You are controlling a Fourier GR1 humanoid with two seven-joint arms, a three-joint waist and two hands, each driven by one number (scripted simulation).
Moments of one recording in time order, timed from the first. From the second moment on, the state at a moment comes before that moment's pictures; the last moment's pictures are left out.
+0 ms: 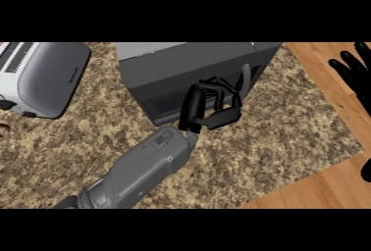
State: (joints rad) left arm -0.88 0.00 -0.75 -0.85 0.81 0.61 -0.48; right arm -0.35 -0.56 -0.11 -1.41 -0.64 0.73 -0.29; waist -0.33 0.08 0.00
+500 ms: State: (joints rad) left arm -0.88 0.00 -0.76 -0.83 0.86 0.60 -0.56; right arm -0.38 -0.59 -0.12 -1.41 -0.70 0.75 -0.26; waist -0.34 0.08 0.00
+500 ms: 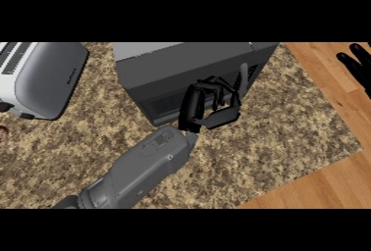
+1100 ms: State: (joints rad) left arm -0.89 0.00 -0.77 -0.82 0.91 0.61 -0.64; right arm -0.40 -0.62 -0.13 -1.41 -0.76 0.76 -0.23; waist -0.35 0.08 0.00
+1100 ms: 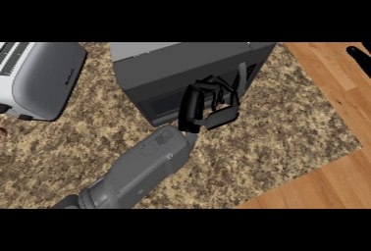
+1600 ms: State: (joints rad) left arm -0.89 0.00 -0.78 -0.80 0.94 0.61 -0.69; right arm -0.41 -0.65 -0.14 -1.40 -0.80 0.77 -0.20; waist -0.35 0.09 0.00
